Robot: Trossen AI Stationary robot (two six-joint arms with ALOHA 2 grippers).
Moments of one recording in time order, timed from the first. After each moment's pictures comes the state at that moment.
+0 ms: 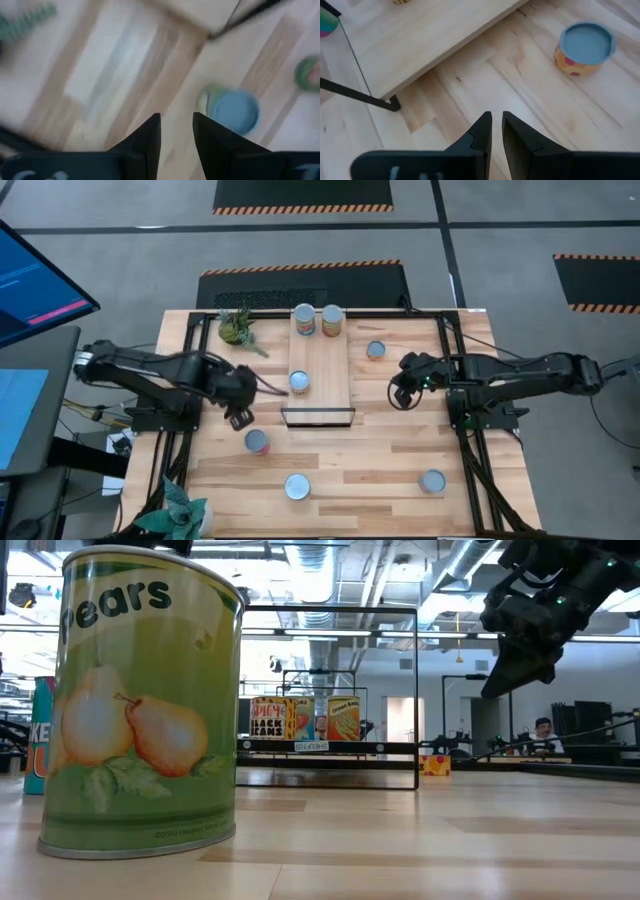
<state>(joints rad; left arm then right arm) -0.18 1.25 1.20 -1.32 -0.13 -0.70 -0.11 0.86 0.53 -0.49 0.20 0.50</state>
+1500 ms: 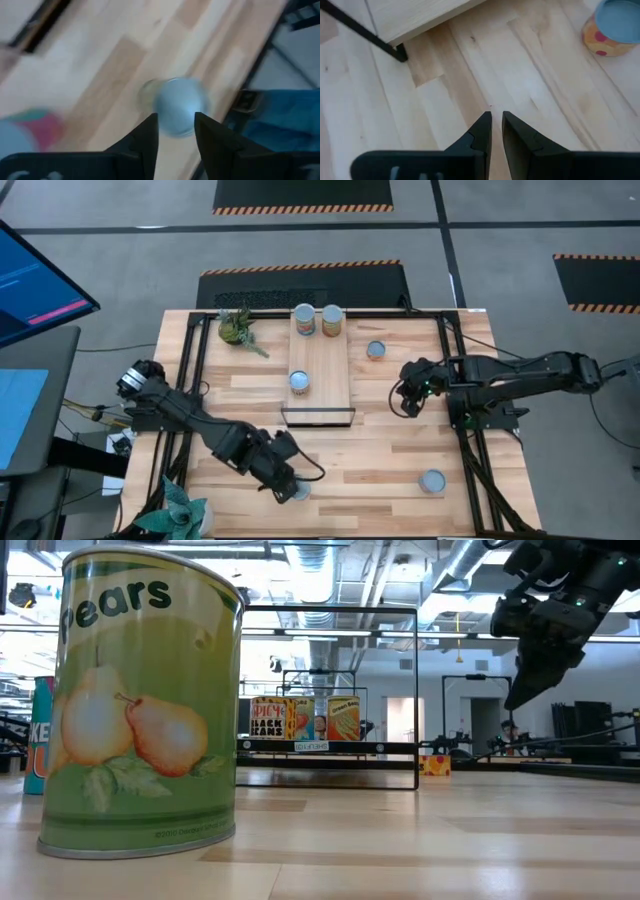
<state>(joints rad) -0.57 1.73 1.53 -0.93 -0.15 -1.15 -0.06 0.86 0.54 -0.59 0.12 0.39</state>
